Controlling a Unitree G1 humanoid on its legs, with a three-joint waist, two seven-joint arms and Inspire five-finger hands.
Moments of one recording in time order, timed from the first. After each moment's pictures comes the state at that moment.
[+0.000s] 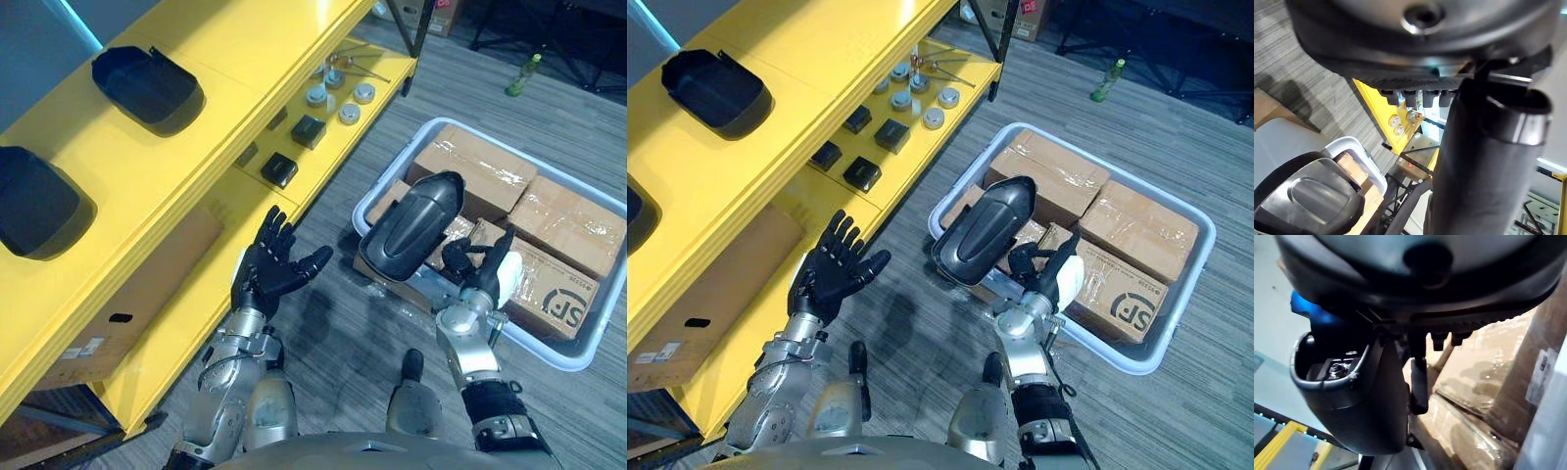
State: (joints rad) left arm 0.23 0.16 -0.28 -0.16 -0.54 -0.15 0.06; right arm -0.17 -0.18 0.01 0.32 -0.09 0.12 -0.77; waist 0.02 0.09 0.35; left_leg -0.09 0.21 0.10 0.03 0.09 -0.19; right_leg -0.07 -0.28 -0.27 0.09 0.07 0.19
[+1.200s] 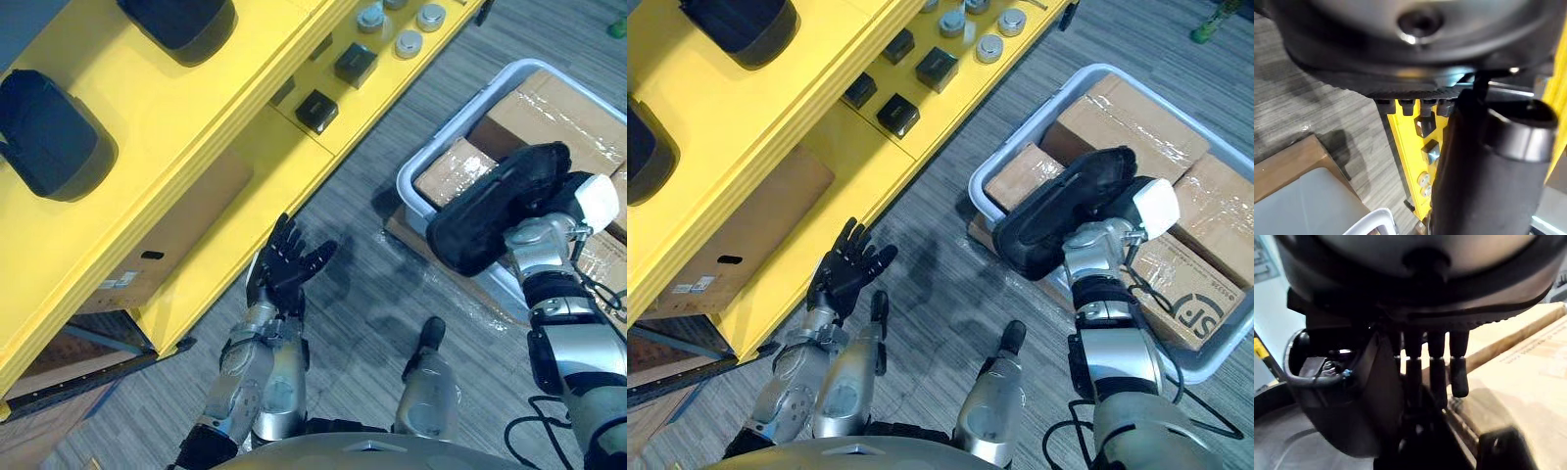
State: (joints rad) left arm 0.12 0.13 -0.34 0.08 -0.68 -0.21 0.10; right arm -0.75 -0.59 0.04 0.94 -0.18 0.36 -0.65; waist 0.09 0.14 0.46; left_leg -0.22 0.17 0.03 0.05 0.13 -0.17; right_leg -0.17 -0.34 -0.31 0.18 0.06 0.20
